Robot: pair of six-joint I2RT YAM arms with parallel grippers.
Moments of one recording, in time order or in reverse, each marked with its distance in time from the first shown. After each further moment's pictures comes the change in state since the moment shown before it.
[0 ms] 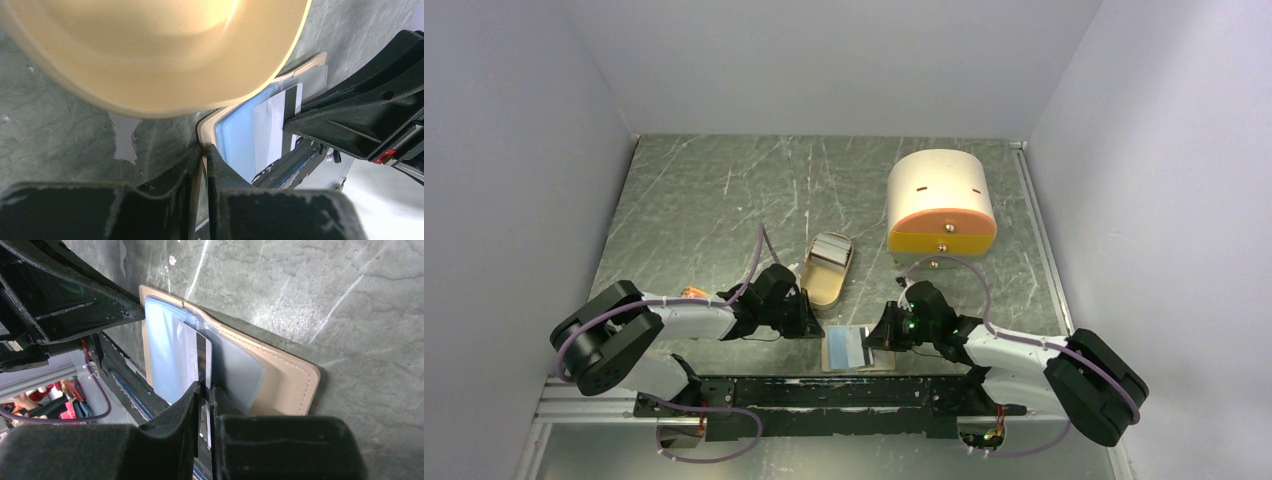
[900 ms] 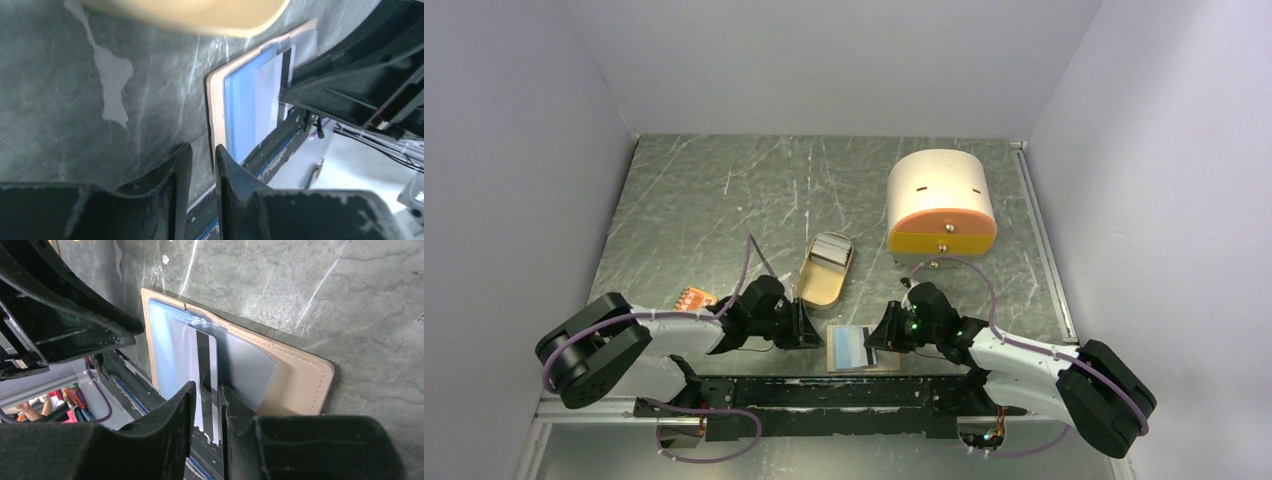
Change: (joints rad) left arm -0.008 -0.071 -0.105 0.101 0.058 -0.059; right arm 0.002 -0.076 0.008 -0.097 0.035 0.022
